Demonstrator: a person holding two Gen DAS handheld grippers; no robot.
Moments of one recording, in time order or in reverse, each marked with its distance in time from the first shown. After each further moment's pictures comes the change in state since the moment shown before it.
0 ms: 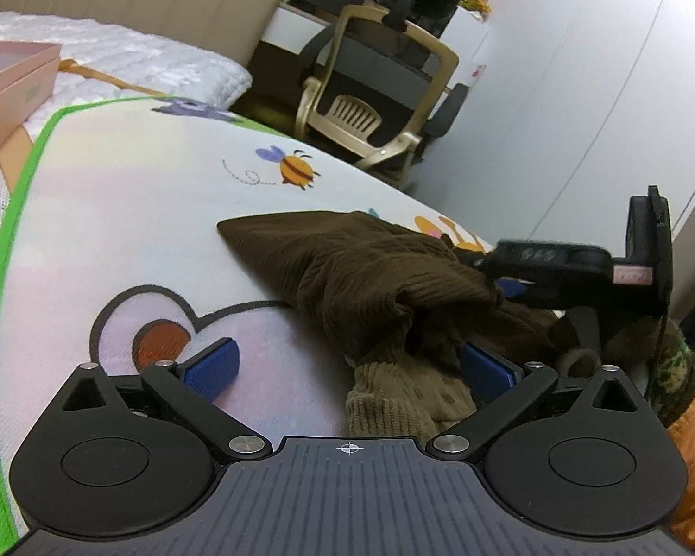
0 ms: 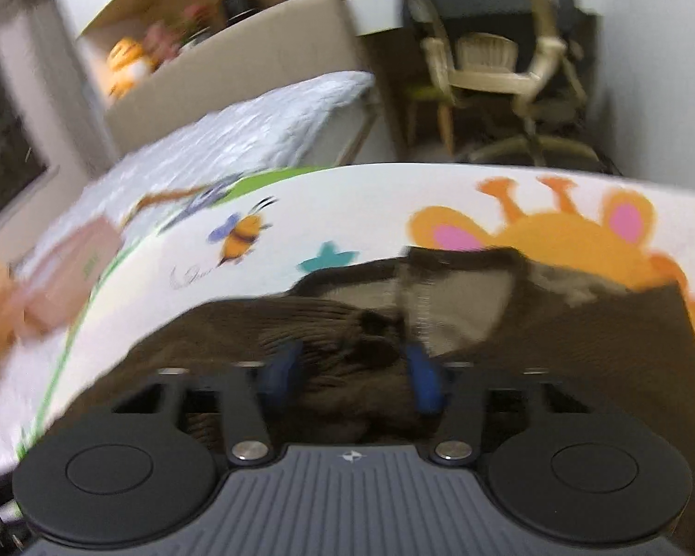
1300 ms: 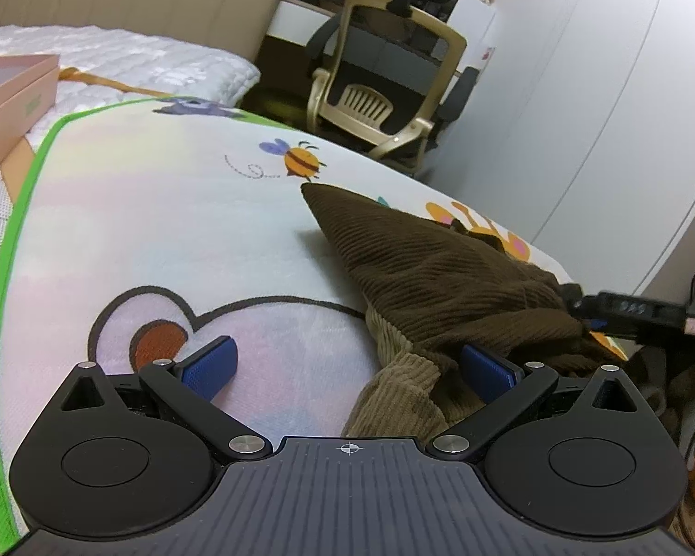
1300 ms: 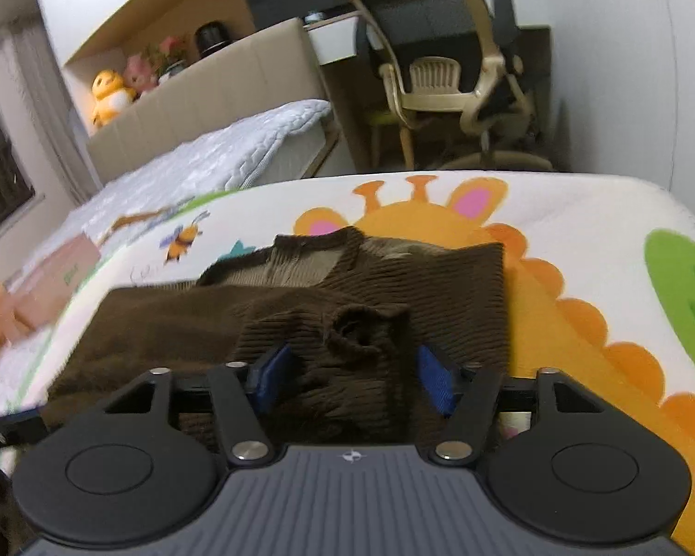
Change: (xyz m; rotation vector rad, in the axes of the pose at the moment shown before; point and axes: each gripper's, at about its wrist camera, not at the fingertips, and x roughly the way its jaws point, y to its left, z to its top) left arm 0.002 -0.018 0.001 0.061 0.038 0.070; right arm -0.065 -0.077 -0.038 0.021 -0.079 -0.046
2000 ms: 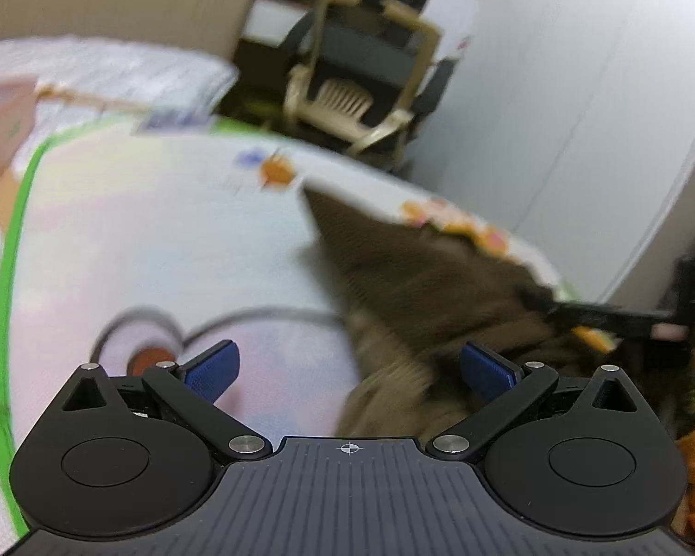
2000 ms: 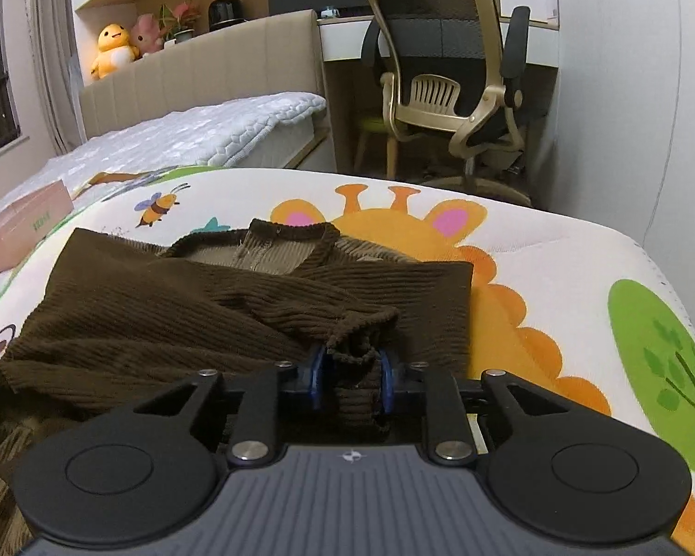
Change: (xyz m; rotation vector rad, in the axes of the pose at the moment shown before) left arm -0.025 -0.017 0.025 0.092 -0.006 -0.072; right arm -0.004 -0.001 -0.001 -0.123 0.000 -0.101
